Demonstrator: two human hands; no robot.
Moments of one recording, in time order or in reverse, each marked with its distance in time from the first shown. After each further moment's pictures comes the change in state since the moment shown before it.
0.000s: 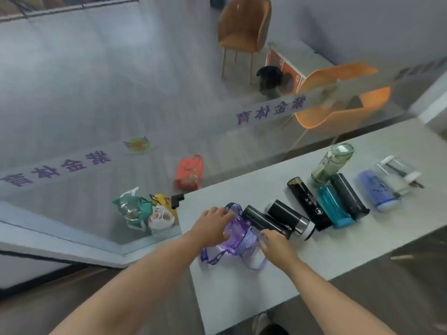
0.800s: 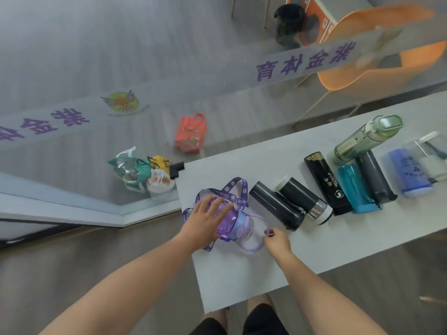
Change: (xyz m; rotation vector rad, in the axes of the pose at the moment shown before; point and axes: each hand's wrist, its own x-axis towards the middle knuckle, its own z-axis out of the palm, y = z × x) left_hand -0.013 -0.042 0.098 0.082 0.069 0.000; right_hand 0.035 0.014 0.074 0.418 -0.072 0.552
